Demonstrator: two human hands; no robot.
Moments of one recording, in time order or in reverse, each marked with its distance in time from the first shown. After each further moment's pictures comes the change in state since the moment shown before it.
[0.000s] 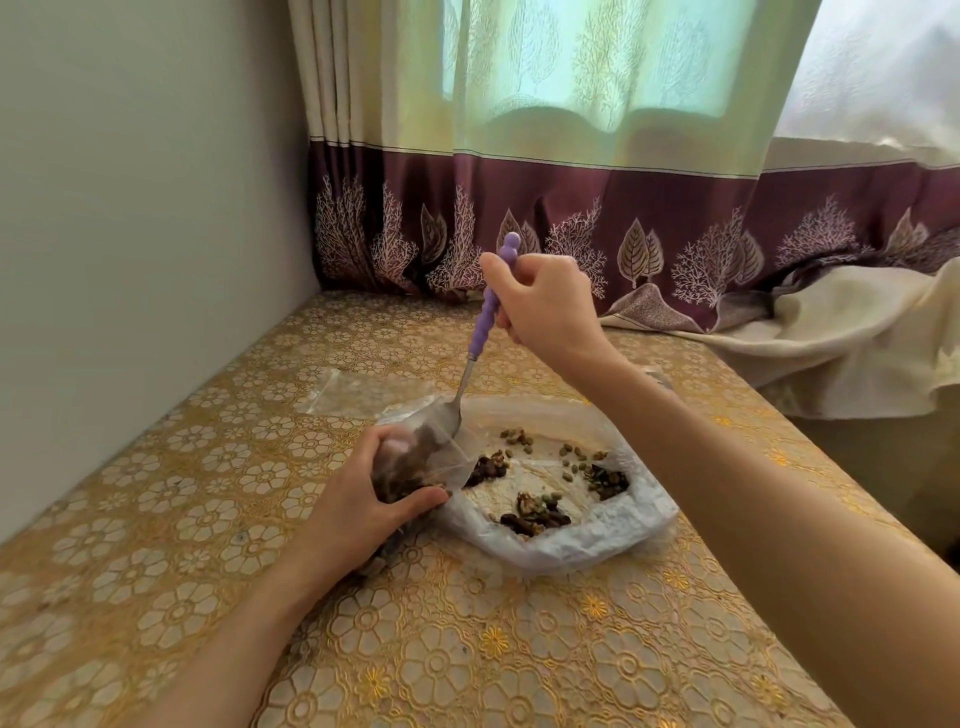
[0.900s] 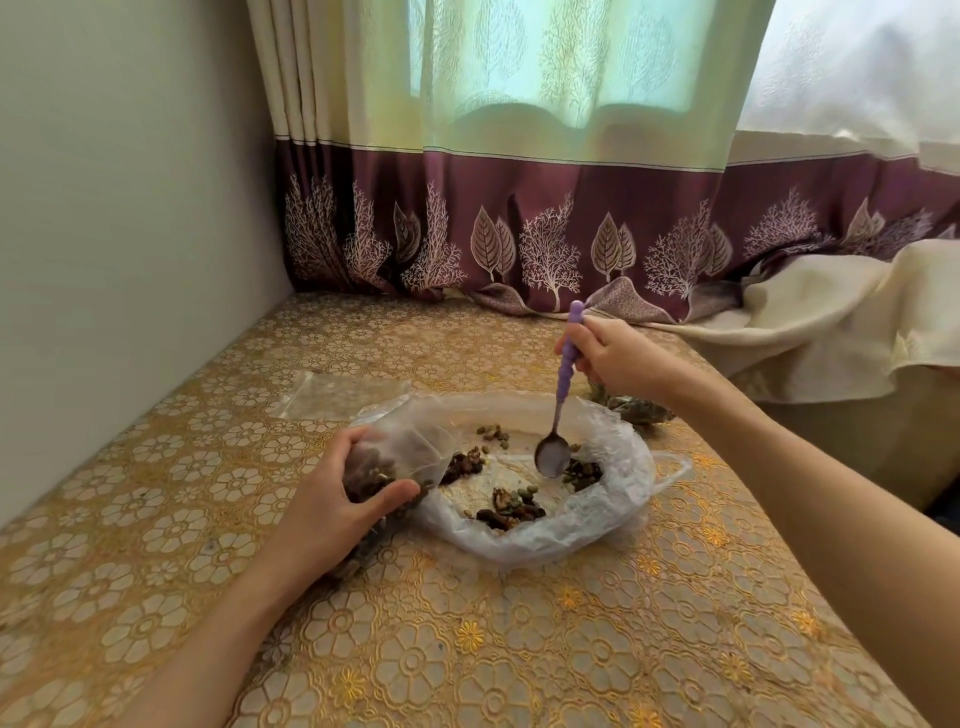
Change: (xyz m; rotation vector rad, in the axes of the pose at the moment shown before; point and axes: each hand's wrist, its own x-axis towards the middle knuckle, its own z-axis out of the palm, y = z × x) left_hand 0.000 -0.001 -0.001 -0.004 0.001 -0.004; right_hand -0.007 0.077 -0.085 -0.287 -0.311 0.185
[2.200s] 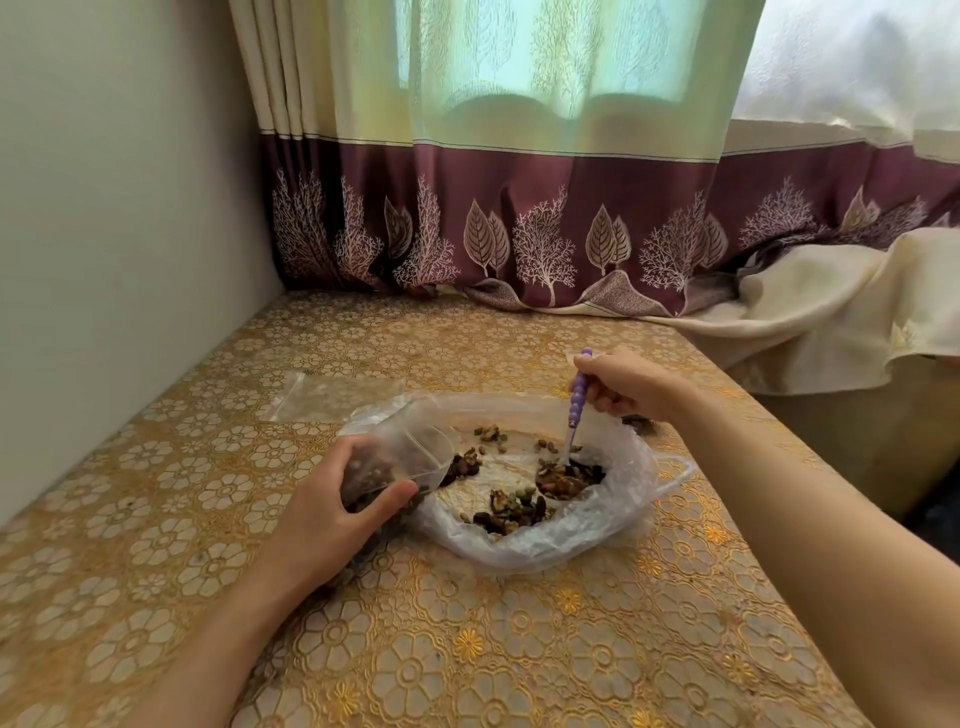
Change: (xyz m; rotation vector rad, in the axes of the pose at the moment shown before) left_hand -0.001 0.005 0.002 0.125 -0.012 -0.009; right_hand 0.013 0.040 0.006 0.264 -0.053 0.543
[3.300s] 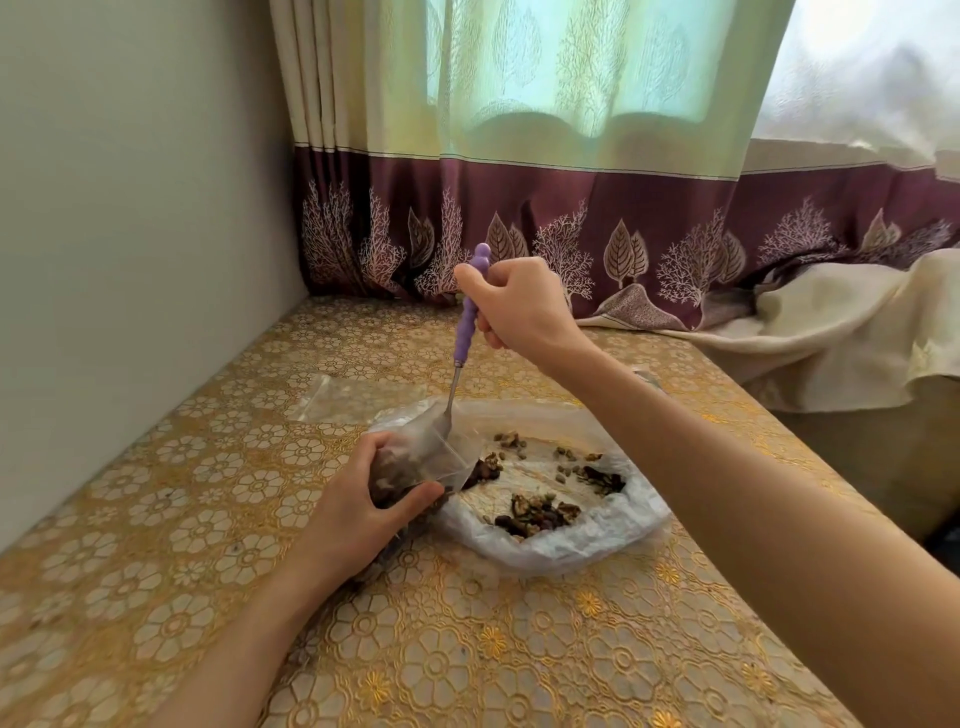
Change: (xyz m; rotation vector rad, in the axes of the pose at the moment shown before) left_hand 0.002 0.000 0.001 -0.140 0.035 0.063; right_hand -0.062 -0.113 0.087 0.072 0.216 -0.680
